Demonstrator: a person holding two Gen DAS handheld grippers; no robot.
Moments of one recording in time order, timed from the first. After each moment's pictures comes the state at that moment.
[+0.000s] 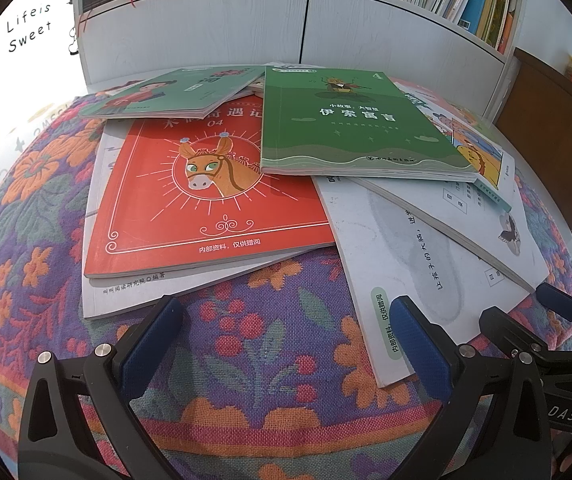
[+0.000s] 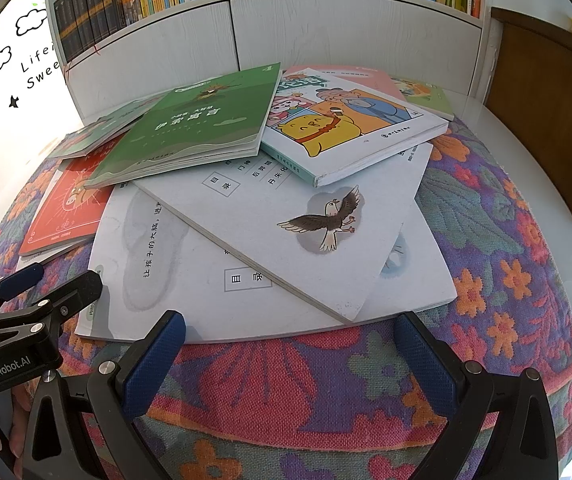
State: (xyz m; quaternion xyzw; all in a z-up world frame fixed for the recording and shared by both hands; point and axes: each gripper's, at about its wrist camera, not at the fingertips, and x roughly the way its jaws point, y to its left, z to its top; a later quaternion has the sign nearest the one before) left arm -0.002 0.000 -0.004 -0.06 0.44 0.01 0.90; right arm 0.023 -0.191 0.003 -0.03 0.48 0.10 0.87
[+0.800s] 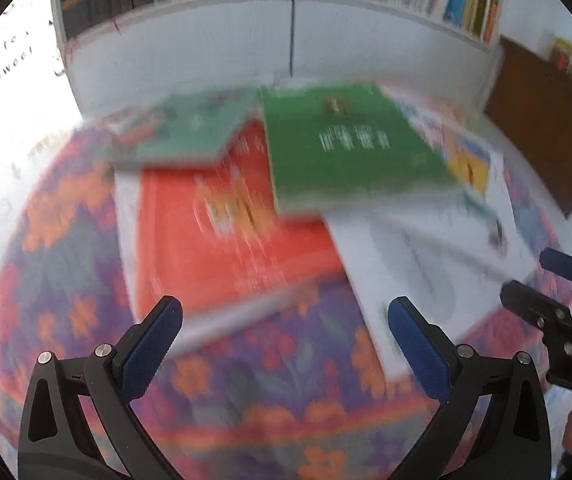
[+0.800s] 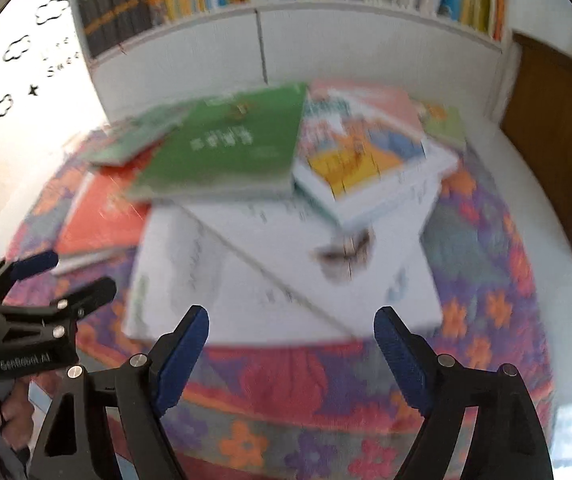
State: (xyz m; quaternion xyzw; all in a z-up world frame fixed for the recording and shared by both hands) left arm 0.013 0.017 0.046 -0.01 0.44 0.00 0.90; right arm 0.036 -0.180 0.054 -0.05 0.48 0.14 0.87
